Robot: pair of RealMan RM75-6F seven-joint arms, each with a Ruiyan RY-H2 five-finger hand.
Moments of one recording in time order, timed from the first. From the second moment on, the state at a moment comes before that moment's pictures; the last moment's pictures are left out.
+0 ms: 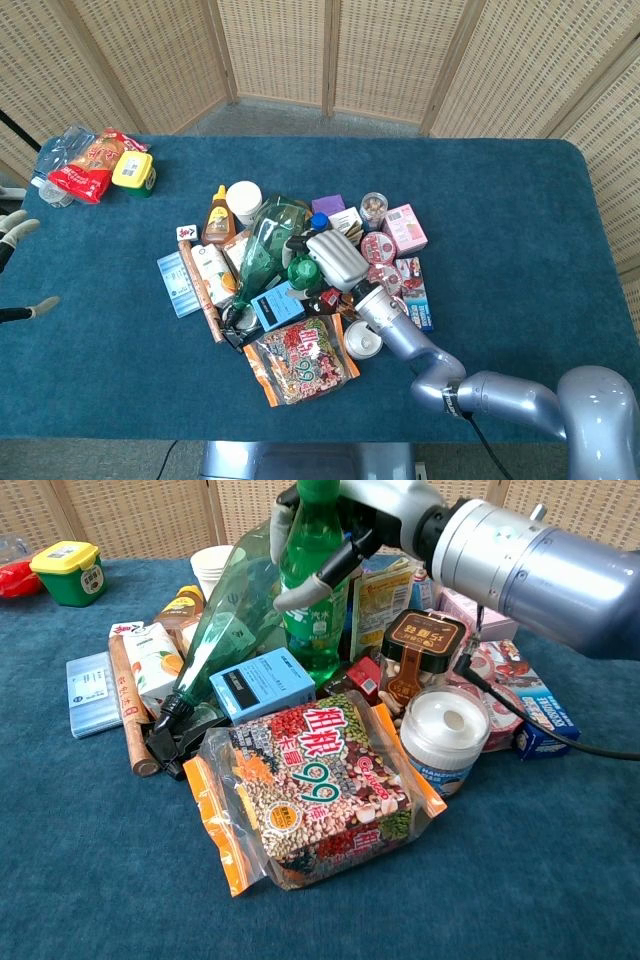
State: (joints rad) left arm -0.24 -0.86 -0.13 -1.70 1.42 1.34 -0.26; right arm 0.93 -1.66 0.32 -1.37 -1.37 1.00 0.21
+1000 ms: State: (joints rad) left arm -0.25 -0.87 -0.11 -1.69 1.45 1.33 -0.27; right arm 0.95 -1.44 0.45 -1.72 -1.29 1.05 -0.04
